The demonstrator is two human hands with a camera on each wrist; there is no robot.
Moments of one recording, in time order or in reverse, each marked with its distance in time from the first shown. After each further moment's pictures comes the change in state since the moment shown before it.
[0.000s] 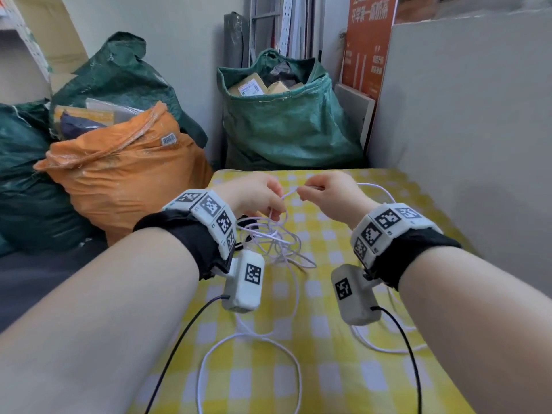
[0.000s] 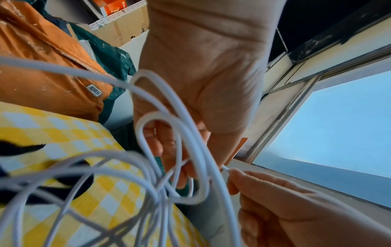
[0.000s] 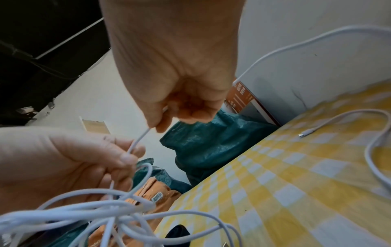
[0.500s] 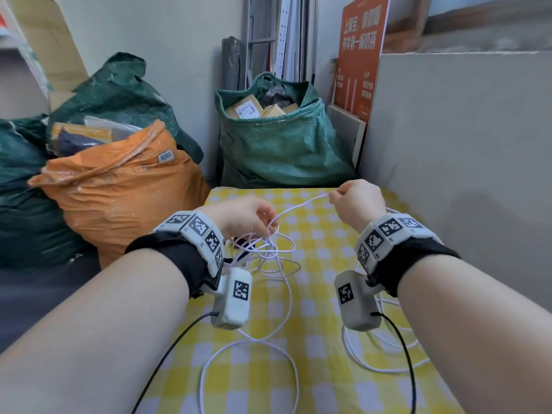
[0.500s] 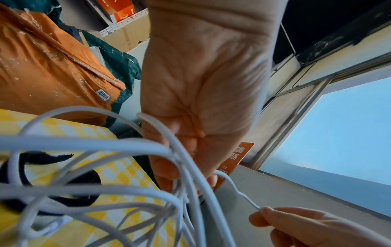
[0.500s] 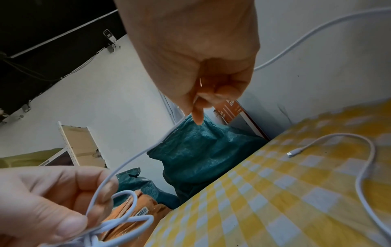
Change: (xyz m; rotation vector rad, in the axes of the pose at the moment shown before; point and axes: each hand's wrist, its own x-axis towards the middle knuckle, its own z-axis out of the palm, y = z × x) left_hand 0.001 -0.014 -0.014 -0.005 -0.135 0.033; right_hand 0.009 0.013 -0.031 -0.212 0.255 0.261
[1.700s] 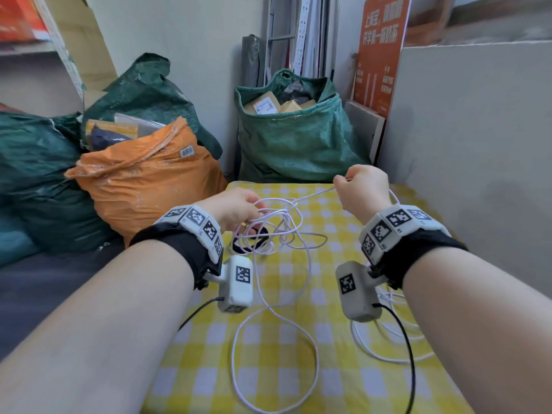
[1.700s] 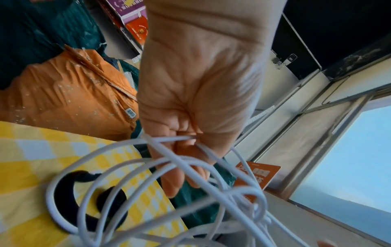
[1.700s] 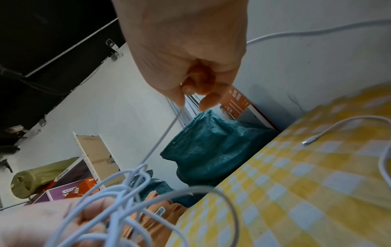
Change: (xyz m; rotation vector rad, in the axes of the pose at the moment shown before) left_hand -0.015 -0.021 -0.009 -0.195 0.218 -0.150; right_hand -0.007 -0.014 -0.003 0.079 0.088 -0.131
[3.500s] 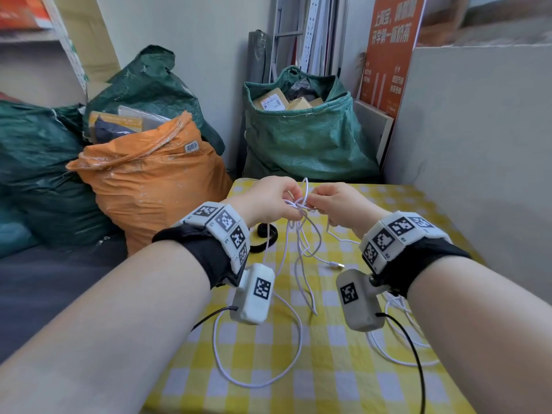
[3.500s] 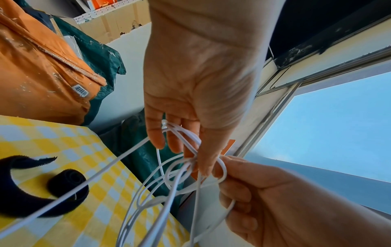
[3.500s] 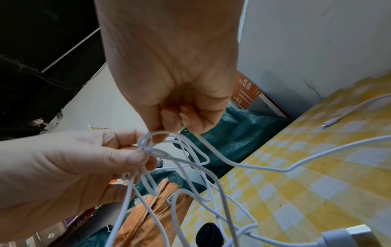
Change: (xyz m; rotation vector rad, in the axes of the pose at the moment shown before) left_hand -0.003 0.019 0.013 0.247 0.013 0.341; right_hand -0.025 -0.036 0.024 0.302 -0.485 -0.047
